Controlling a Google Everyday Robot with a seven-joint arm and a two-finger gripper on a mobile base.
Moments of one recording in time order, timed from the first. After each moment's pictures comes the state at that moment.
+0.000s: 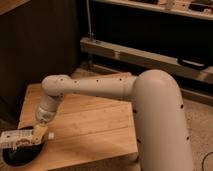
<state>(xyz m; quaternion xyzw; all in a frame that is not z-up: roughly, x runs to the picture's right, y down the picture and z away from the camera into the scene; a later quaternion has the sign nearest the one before) -0.320 0.187 0.658 -0.50 -0.32 -0.01 0.81</state>
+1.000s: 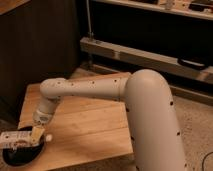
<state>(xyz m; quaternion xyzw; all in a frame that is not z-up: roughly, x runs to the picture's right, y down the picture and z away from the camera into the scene) -0.339 0.204 0.676 -0.51 -0.30 0.03 0.81</state>
